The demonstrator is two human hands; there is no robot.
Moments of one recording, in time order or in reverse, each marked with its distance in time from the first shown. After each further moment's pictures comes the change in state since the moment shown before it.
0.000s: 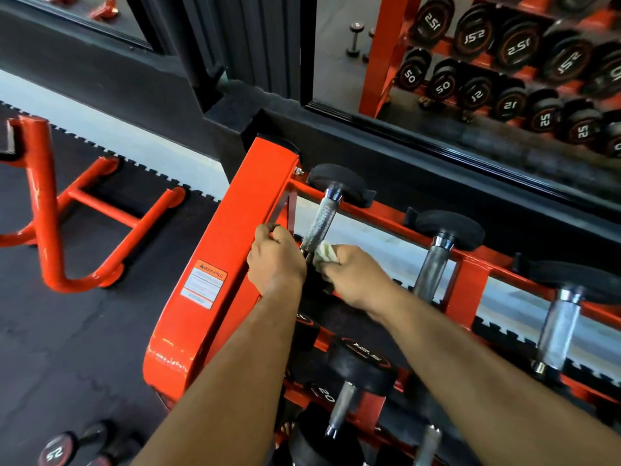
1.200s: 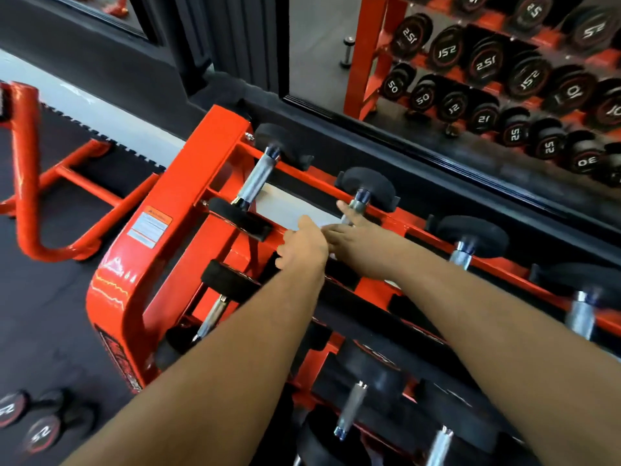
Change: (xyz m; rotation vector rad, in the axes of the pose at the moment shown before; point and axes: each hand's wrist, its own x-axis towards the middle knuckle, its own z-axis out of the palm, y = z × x) left_hand -0.171 0.015 0.085 -0.025 -0.209 -0.282; right_hand -0.041 0.129 -0.121 -1.432 -0.163 -0.888
